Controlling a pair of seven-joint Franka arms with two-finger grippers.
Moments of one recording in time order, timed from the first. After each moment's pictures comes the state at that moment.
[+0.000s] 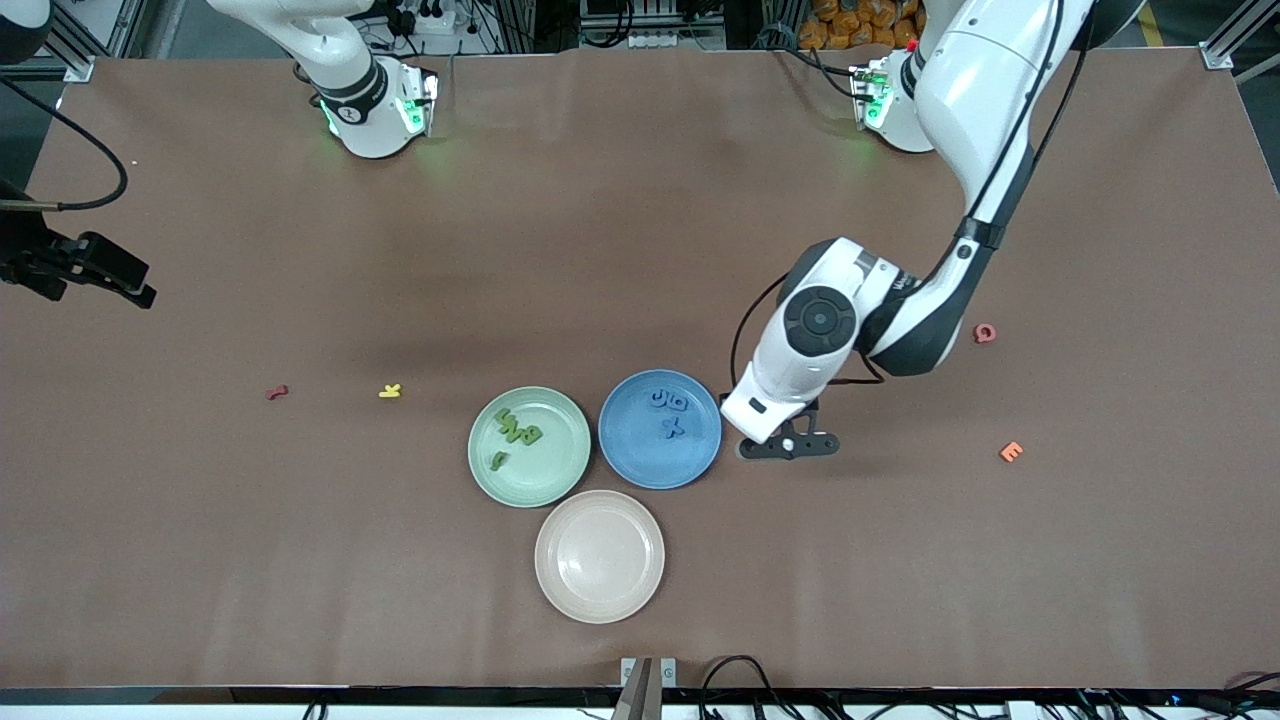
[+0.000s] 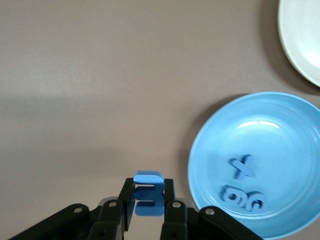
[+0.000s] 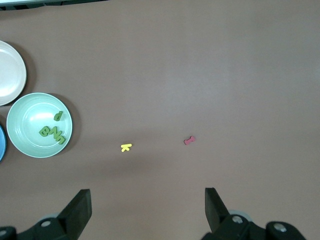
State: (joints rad) left arm -0.33 0.66 -0.27 -1.50 0.19 2.18 -0.69; right arm 0.02 0.04 -0.03 -1.52 -0.01 1.62 0.09
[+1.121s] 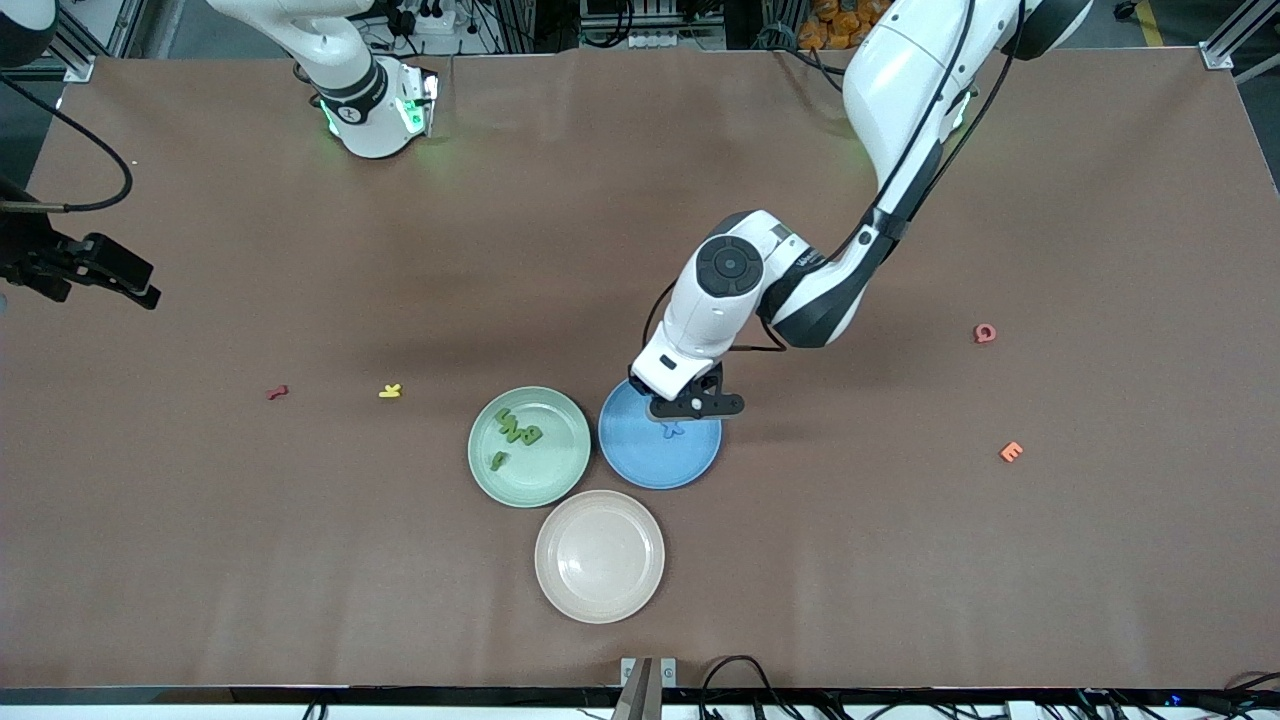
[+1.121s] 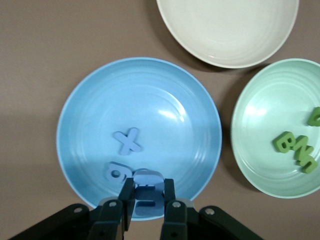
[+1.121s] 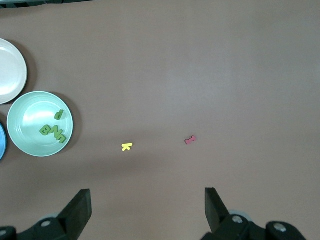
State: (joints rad) left arm -0.49 0.72 -0.27 -1.50 0.13 2.41 -0.85; right arm 0.02 0.04 -0.02 -1.52 -0.01 1.62 0.09
